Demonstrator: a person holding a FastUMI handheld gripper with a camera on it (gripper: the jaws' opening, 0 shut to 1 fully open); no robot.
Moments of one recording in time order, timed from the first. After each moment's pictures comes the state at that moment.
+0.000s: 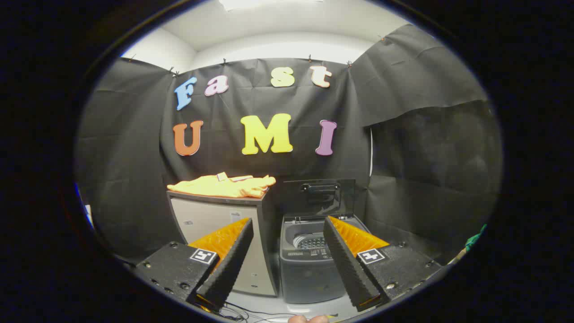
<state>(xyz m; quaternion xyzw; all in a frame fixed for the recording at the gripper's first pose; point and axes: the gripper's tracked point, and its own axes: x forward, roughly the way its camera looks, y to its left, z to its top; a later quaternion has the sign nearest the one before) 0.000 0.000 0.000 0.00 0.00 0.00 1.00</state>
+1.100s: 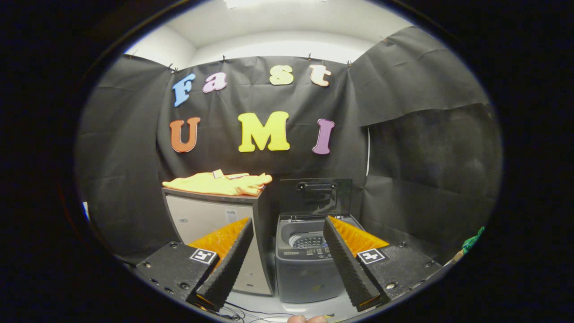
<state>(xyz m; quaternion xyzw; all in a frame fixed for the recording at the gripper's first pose) 0.004 -0.003 -0.003 -0.01 0.01 -0.01 1.00</state>
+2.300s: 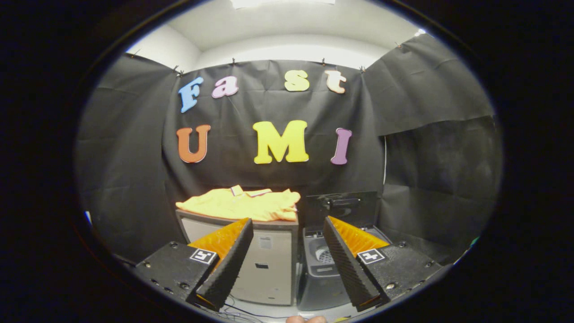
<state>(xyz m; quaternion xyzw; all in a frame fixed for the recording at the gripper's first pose) 0.067 0.122 0.049 0.00 -0.01 0.00 1.00</state>
